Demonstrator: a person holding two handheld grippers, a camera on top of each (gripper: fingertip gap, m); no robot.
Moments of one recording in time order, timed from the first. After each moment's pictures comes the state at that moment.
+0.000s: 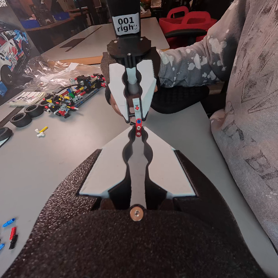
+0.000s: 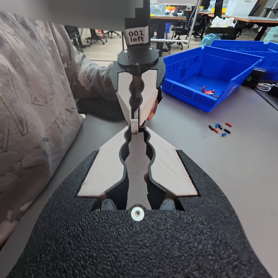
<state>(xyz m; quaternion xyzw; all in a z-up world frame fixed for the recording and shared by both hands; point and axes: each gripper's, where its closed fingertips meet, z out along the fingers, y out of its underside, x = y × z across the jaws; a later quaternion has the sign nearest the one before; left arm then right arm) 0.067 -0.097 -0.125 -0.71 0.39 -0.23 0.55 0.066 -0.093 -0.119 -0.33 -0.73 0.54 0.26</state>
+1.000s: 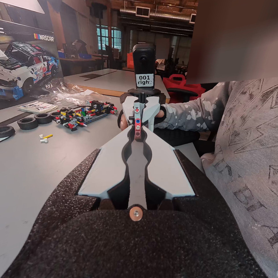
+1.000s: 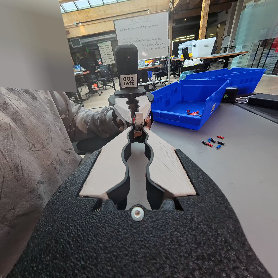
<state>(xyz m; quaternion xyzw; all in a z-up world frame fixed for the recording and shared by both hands) 0.046 -0.087 -0.084 -0.67 0.26 -0.33 0.62 0.046 -0.083 -0.085 -0.37 -0.60 0.65 0.29</state>
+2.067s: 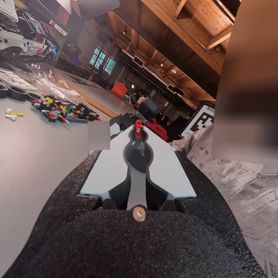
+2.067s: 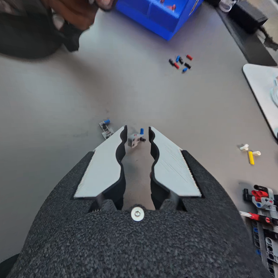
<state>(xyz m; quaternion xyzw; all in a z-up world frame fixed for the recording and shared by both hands) 0.010 -0.076 -0.065 -0.61 0.08 -0.53 0.58 0.045 -0.019 -0.192 -0.45 -0.77 0.33 0.32</state>
